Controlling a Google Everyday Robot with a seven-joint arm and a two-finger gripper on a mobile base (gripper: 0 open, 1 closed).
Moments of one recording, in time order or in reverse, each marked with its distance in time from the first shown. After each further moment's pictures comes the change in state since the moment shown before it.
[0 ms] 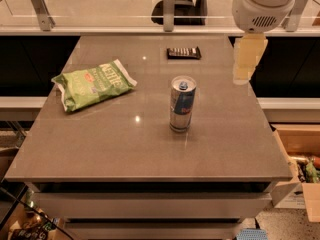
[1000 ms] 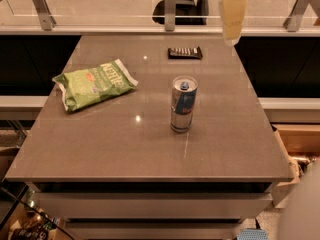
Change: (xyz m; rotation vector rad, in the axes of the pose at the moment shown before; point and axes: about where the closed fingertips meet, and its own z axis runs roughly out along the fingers) arm -0.033 -0.081 0.012 -0.088 0.034 -0.206
